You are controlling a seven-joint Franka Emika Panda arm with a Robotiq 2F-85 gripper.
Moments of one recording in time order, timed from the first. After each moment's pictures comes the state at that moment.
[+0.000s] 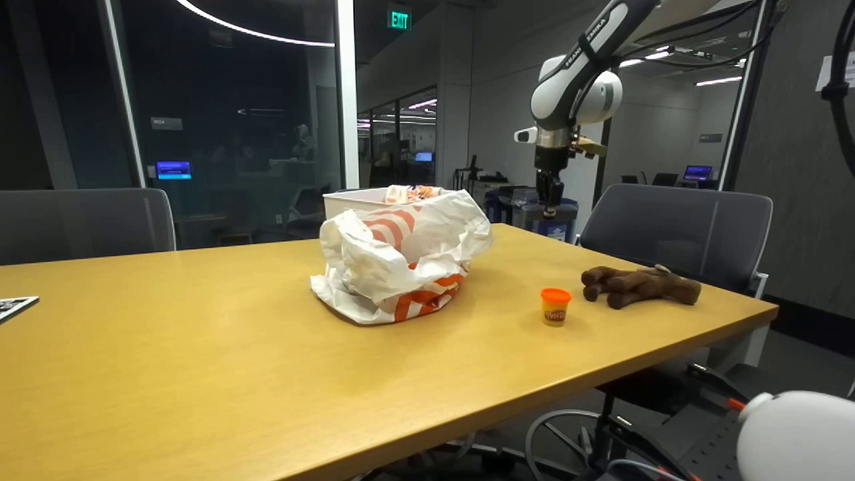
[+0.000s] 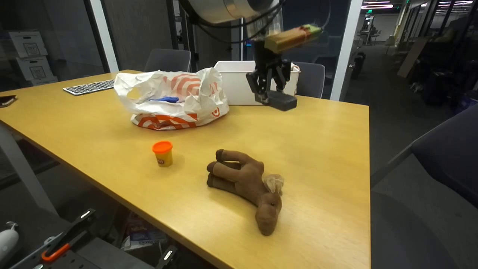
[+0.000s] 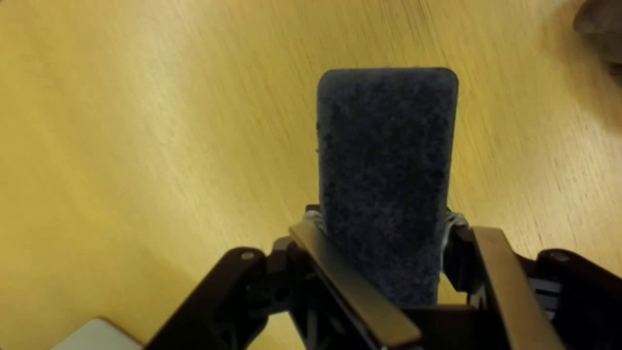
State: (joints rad) arm -0.15 0.21 -0.07 -2.02 -0.21 2.41 -1.08
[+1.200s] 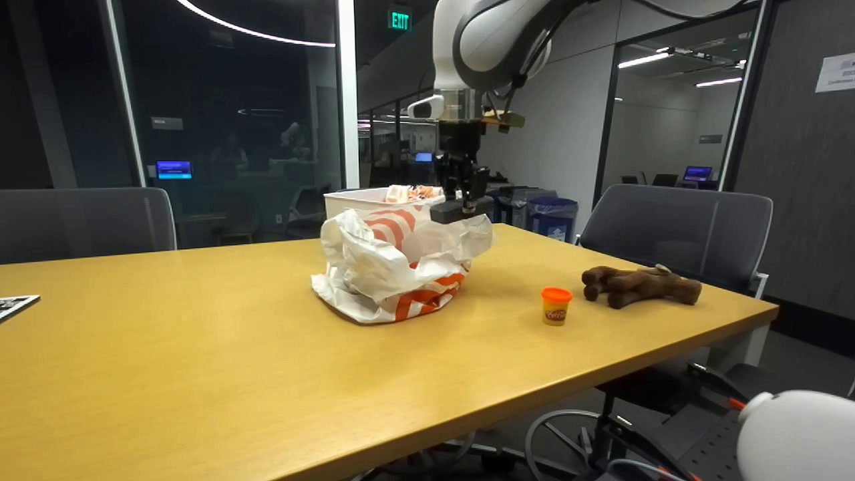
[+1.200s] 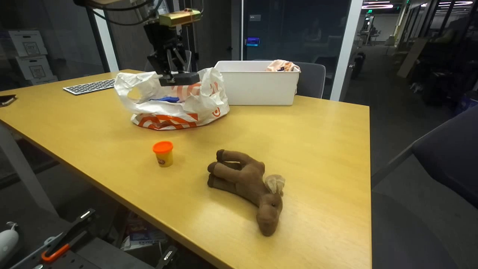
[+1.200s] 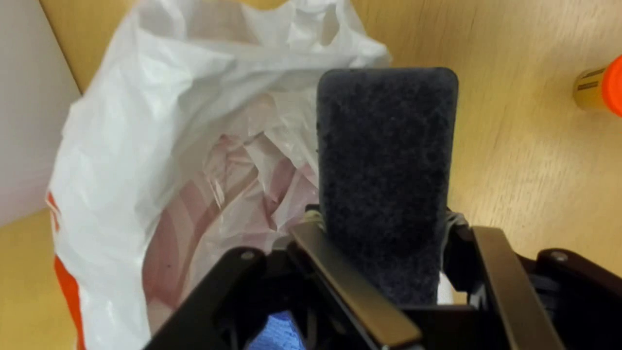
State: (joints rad) arm 0.17 0.10 0.16 -2.08 -0.31 2.27 -1.09
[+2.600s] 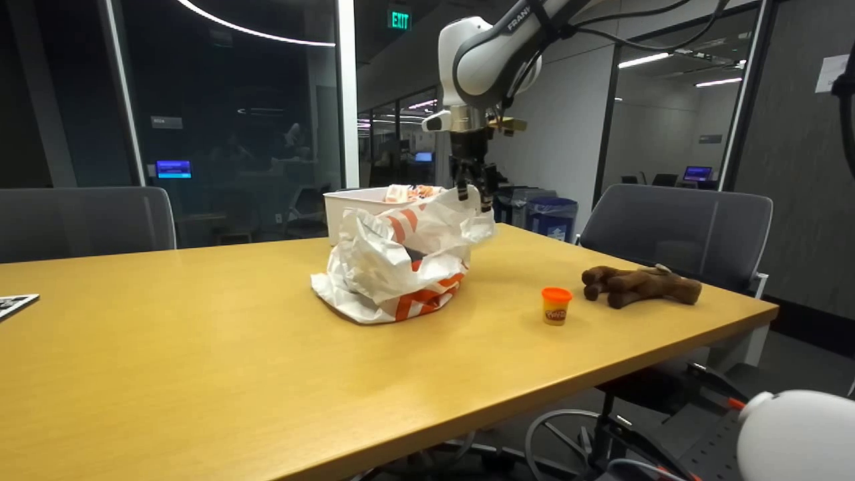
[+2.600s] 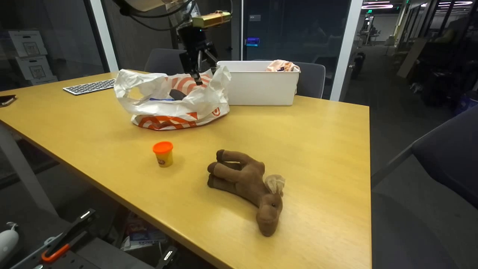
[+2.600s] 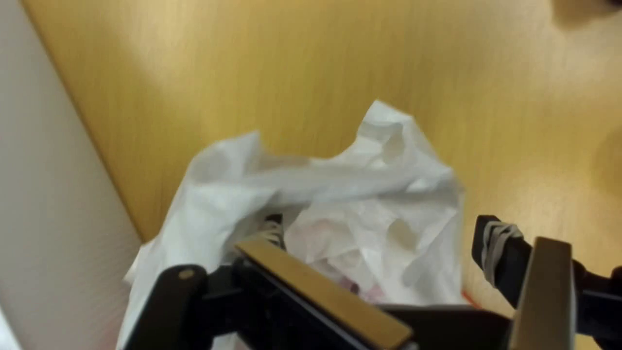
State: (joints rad) arm 0.10 0.22 0.09 -1.91 -0.39 2.18 -1.08
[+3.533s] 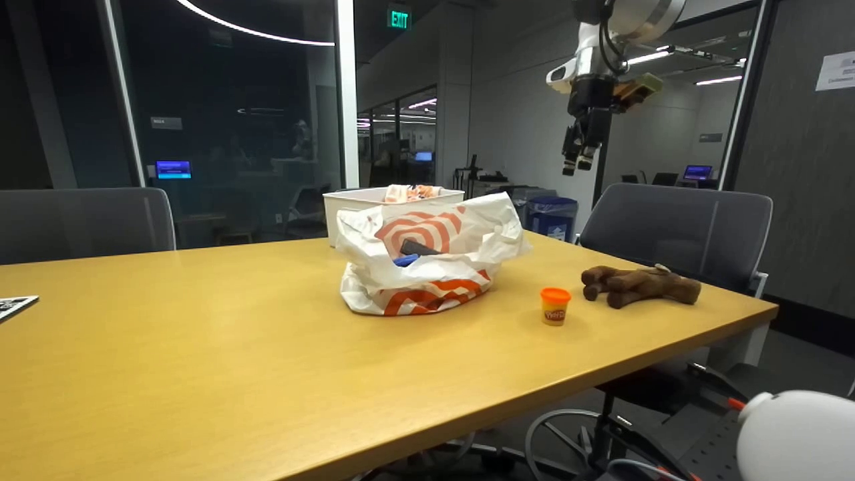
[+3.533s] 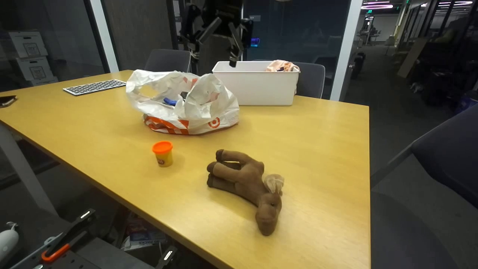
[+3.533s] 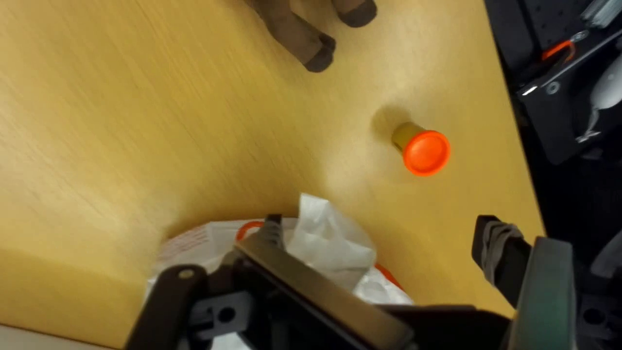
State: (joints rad) arm -0.07 -0.19 -0.14 -2.18 0.15 1.91 -1.21
